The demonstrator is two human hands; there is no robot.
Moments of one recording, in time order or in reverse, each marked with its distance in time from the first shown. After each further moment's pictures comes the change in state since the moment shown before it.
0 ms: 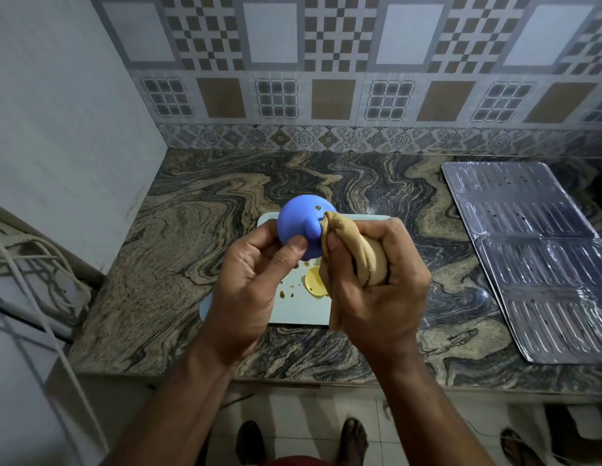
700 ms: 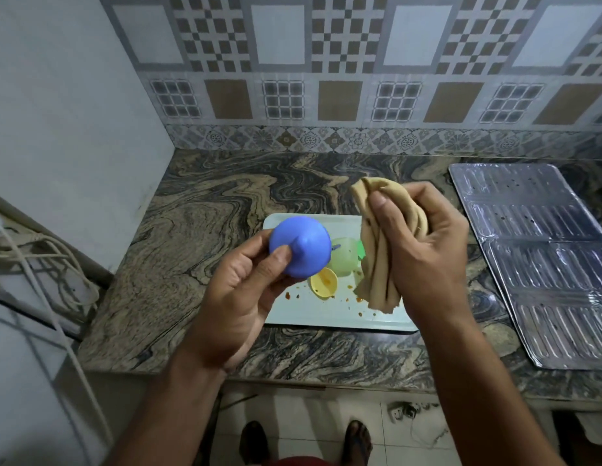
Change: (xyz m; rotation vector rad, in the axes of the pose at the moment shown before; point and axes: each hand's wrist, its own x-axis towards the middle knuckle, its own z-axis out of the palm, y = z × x) left_hand -0.009 0.001 -0.021 -0.083 0.028 -0.163; right_hand 0.049 0.020 -0.019 0.337 -0.128 0.305
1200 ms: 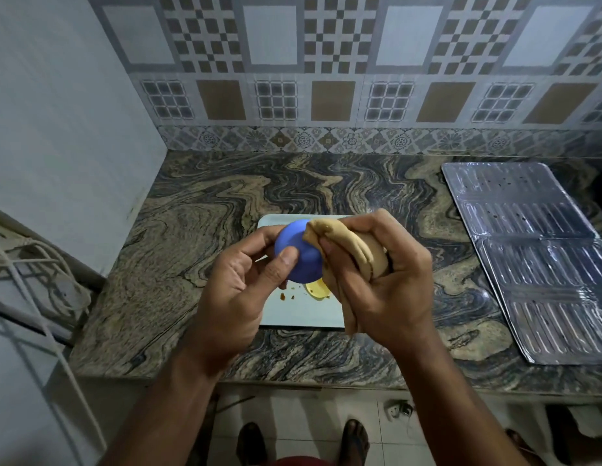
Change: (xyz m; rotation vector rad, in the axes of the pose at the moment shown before) left_hand 0.005 0.003 0.000 0.288 -0.070 0.138; right_hand -0.030 -0.002 0.013 -0.253 -0.147 -0.266
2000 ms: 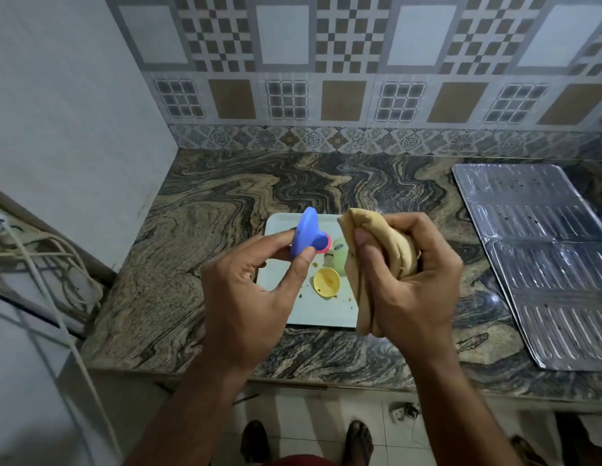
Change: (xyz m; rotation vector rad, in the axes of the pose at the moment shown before) left_hand -0.010 0.009 0.009 0.743 0.351 0.386; right_hand -0.007 0.000 0.000 0.065 0.191 0.182
